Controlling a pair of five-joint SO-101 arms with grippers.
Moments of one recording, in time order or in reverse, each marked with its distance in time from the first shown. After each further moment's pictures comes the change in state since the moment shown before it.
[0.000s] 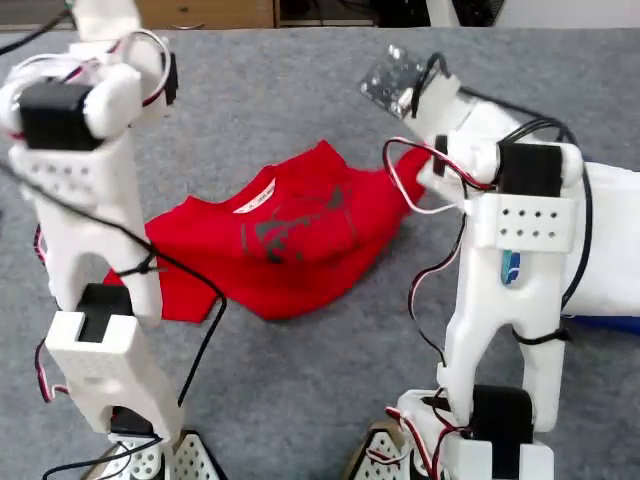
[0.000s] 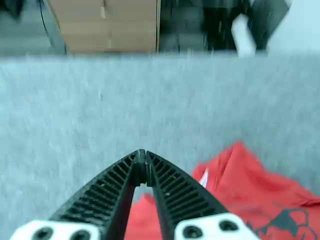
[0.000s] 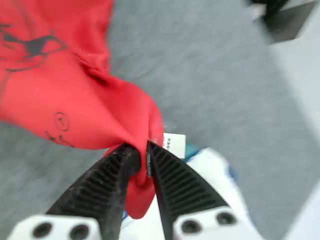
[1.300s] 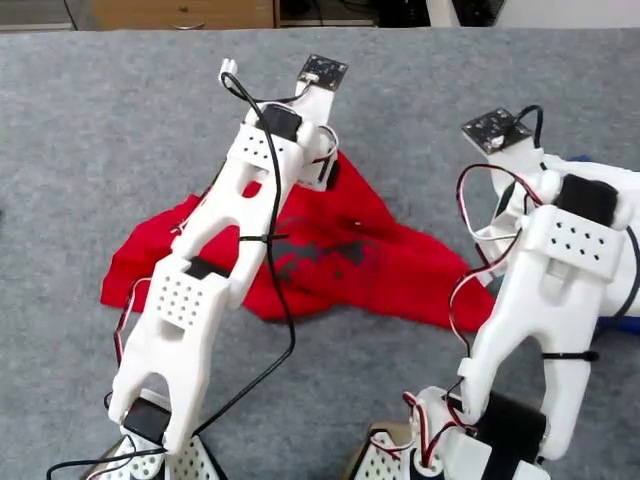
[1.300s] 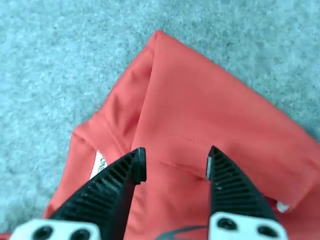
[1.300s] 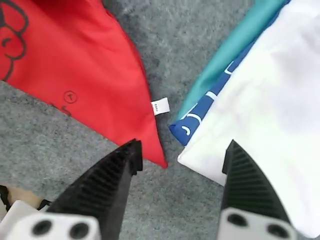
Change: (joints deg) left arm 20.8 31.9 18.5 -23.6 0.0; right arm 20.0 -2.3 19.3 2.2 -9.6
